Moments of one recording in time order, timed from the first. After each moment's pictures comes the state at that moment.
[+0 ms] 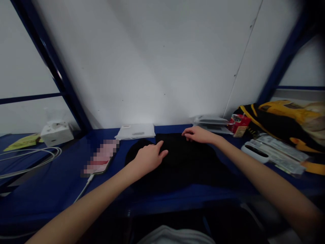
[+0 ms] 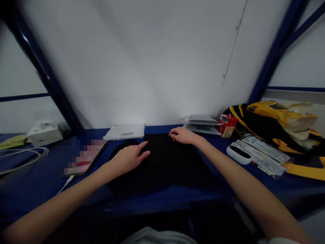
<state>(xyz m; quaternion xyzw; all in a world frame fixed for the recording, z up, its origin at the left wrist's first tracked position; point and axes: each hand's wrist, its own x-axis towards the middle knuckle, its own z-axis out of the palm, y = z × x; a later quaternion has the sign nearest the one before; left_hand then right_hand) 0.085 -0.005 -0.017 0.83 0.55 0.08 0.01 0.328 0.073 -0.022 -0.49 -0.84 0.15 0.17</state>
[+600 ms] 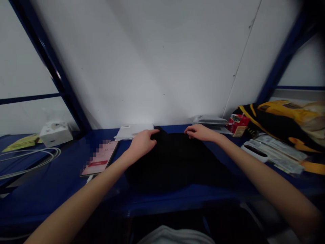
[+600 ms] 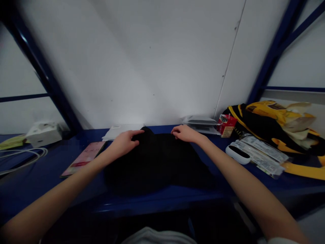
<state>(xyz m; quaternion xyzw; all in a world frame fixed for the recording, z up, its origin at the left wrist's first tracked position) 0.066 0.034 0.000 0.83 0.53 0.19 0.03 0.335 0.073 -0.015 -0.52 -0.83 0.13 0.17</state>
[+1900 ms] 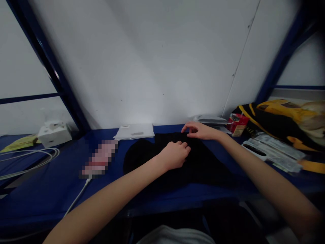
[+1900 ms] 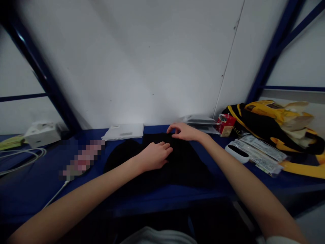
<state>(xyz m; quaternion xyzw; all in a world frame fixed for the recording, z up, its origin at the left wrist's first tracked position) 0.149 0.008 -0.024 0.95 0.26 0.05 -0.19 0.339 0.069 -0.006 -0.41 -0.87 0.16 0.20</state>
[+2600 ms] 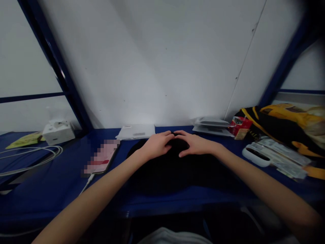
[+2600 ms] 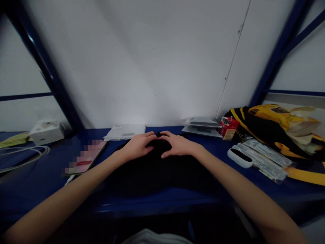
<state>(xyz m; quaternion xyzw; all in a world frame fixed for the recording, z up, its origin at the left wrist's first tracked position) 0.096 0.033 -0.006 0.93 0.33 0.14 -0.07 0.301 0.040 -0.016 -0.41 -0.90 0.10 0.13</state>
